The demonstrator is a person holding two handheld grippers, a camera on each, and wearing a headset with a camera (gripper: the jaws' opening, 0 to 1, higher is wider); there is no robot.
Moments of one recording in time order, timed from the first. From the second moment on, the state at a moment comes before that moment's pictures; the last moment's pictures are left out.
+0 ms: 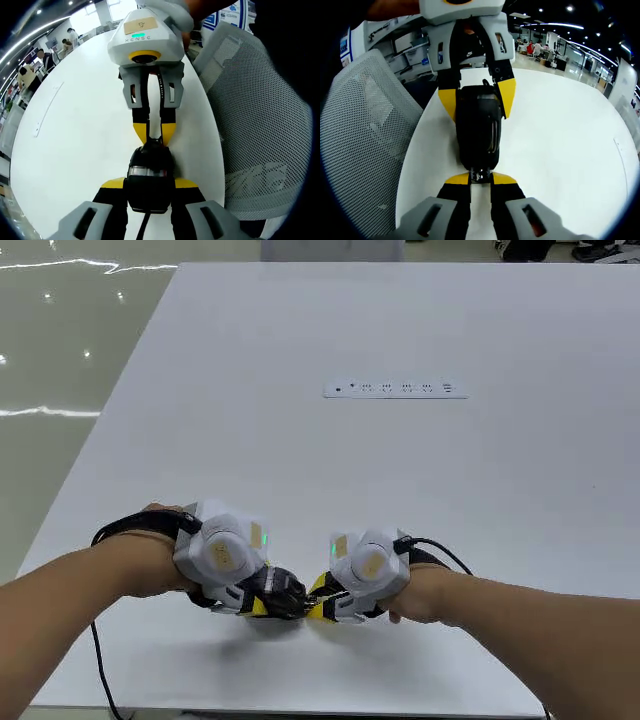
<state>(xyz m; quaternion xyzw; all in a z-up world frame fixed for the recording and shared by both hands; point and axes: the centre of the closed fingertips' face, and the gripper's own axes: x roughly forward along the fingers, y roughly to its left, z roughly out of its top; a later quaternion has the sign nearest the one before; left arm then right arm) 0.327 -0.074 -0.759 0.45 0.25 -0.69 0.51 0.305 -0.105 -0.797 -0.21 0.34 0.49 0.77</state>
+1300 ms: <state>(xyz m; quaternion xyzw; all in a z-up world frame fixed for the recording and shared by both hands) 0.328 -0.073 -0.758 0.44 0.25 -0.69 0.52 0.305 -0.114 -0.798 -0.20 0.36 0.47 0.78</state>
